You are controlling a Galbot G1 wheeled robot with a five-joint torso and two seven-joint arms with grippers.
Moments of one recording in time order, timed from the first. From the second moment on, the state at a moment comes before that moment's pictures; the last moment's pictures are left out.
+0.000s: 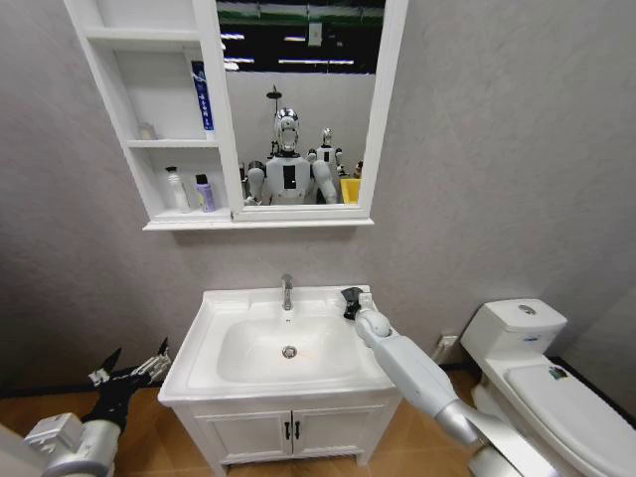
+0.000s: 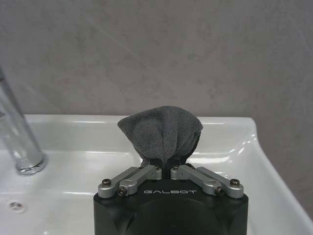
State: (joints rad) left arm 1.74 -1.43 -1.02 -2.41 -0.48 0.34 -0.02; right arm -0.59 1.21 -0.11 1.38 0.76 -0.46 0.51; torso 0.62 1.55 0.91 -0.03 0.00
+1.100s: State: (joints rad) left arm 1.74 -1.43 -1.02 -2.41 -0.48 0.34 -0.02; right arm -0.67 1.39 -0.10 1.25 0.90 -0.55 0.79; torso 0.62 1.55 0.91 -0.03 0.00
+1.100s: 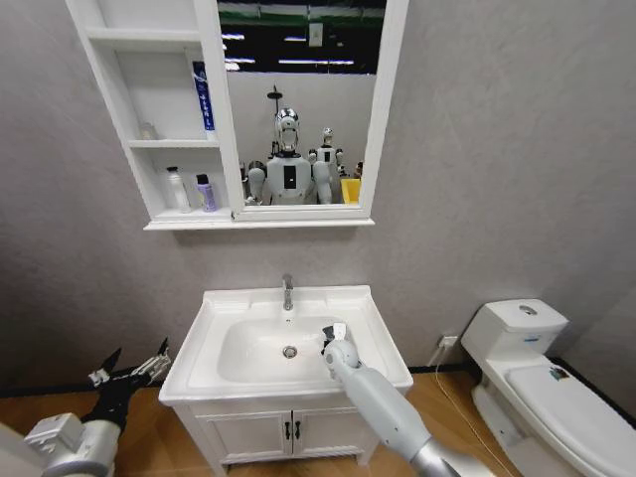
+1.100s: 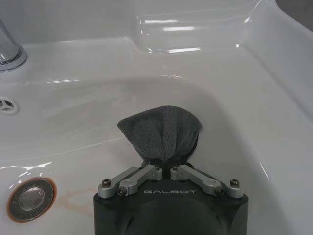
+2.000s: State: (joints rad) left arm 1.74 -1.43 -1.02 -2.41 -0.48 0.34 -0.02; right arm -0.58 1.61 -0.12 0.88 0.69 -0.49 0.59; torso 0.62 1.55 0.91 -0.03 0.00
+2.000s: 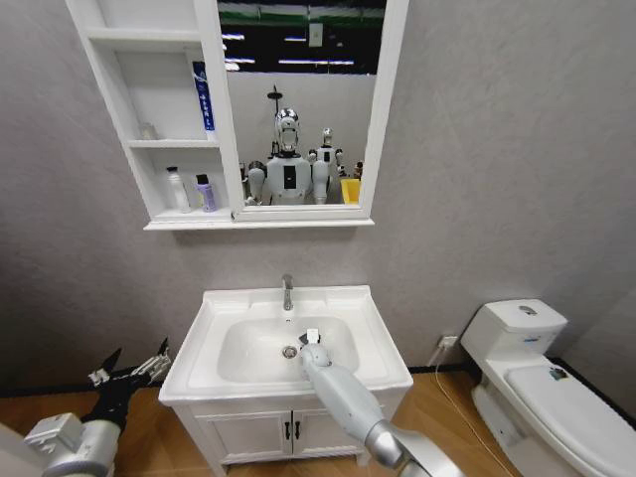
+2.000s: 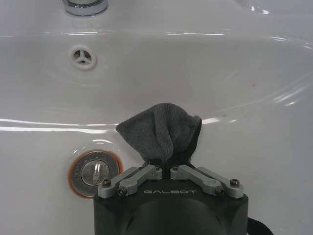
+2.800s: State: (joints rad) left arm 1.74 -1.43 -1.02 -2.41 -0.48 0.34 -0.02; right arm -0.55 1.61 -0.24 0.87 0.81 -0.46 0.49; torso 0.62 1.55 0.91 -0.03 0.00
